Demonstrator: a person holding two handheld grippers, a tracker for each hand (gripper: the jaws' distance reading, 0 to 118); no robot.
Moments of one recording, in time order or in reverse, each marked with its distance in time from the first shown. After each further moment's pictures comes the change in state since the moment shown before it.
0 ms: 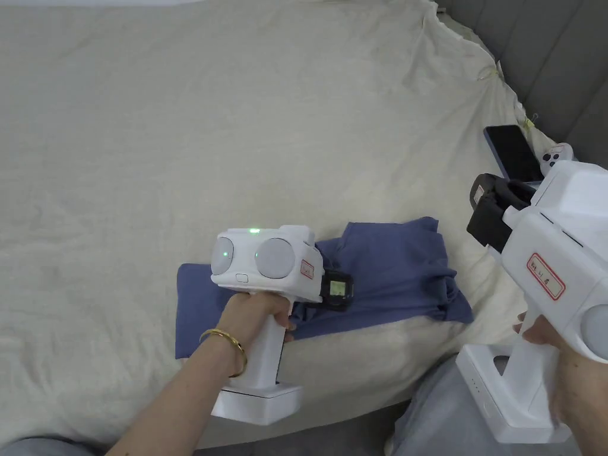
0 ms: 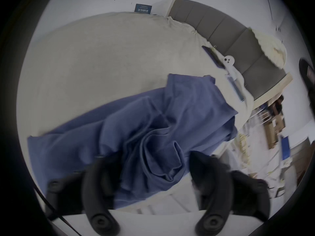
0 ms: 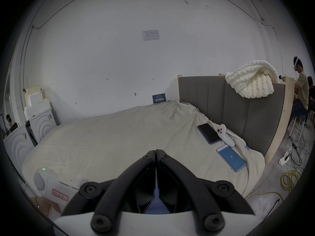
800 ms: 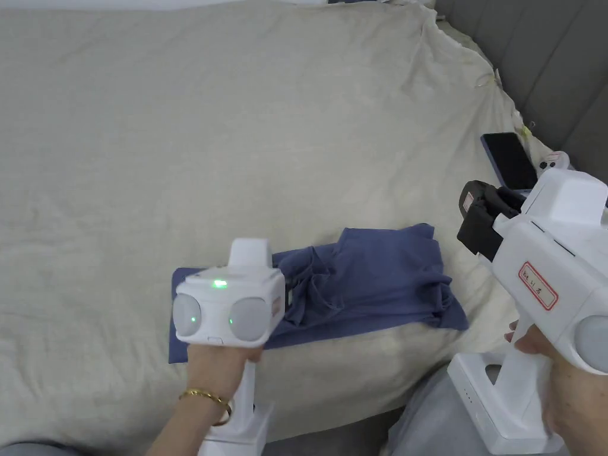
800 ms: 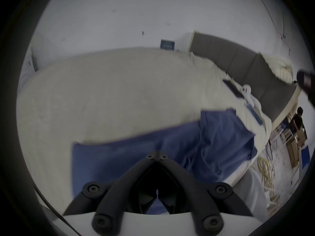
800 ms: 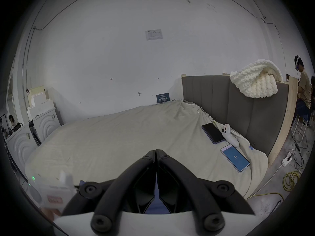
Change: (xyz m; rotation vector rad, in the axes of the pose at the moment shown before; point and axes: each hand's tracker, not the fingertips) left arm -0.011 -0.046 0.007 0.283 0.269 -0.041; right arm 0.001 0.001 0.001 -0.006 0.033 -0.001
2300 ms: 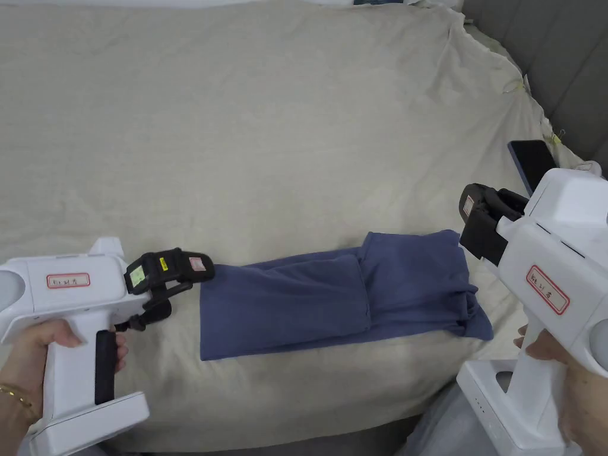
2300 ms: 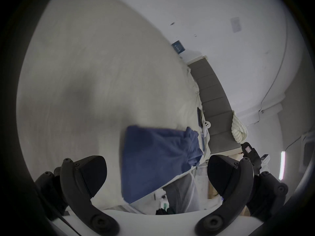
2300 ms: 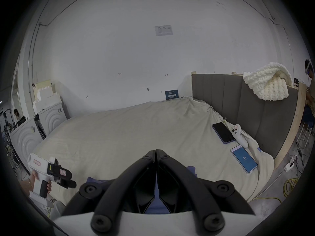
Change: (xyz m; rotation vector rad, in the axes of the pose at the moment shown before) left arm -0.238 0.002 0.046 -0.131 -0.549 0.638; right arm -0.029 0.006 -0.011 -0.039 0.069 0.043
